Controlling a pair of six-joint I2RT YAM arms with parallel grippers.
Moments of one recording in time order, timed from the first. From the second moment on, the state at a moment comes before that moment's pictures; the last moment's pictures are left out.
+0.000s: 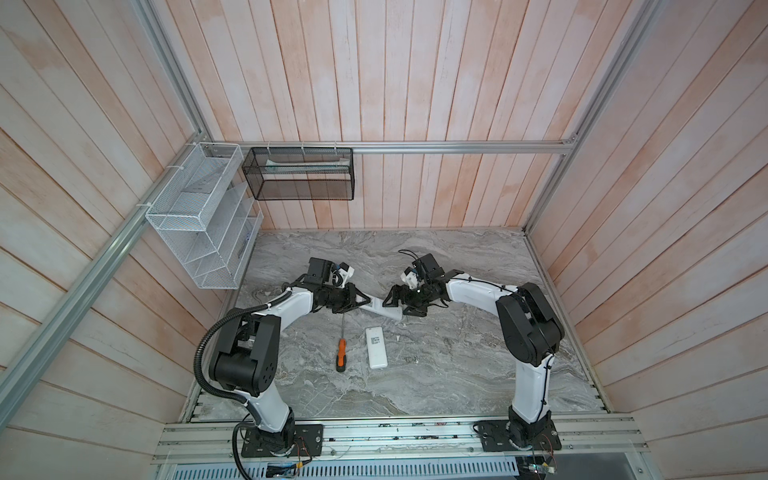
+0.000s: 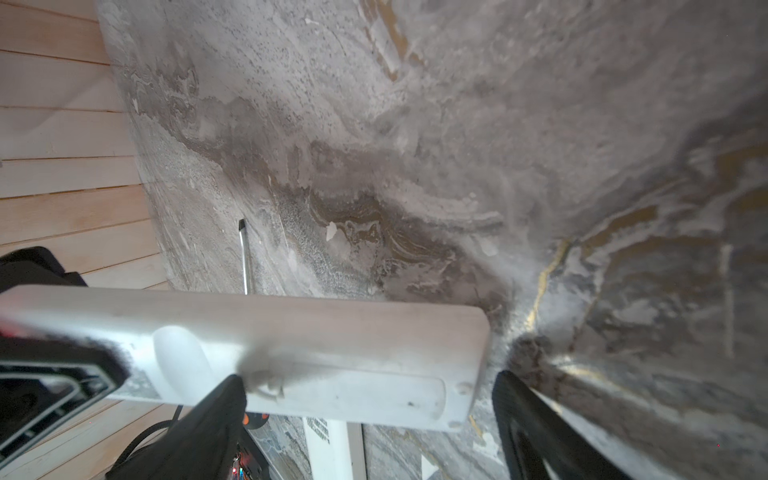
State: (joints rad) left arm -0.23 1.72 1.02 -0.26 0.80 -0.46; right arm 0.57 1.99 1.33 -0.41 -0.56 0.67
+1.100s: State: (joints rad) left arm -0.23 1.73 1.02 -0.26 0.81 -0.47; right arm 0.58 2.01 1.35 -0.43 -0.55 0.66
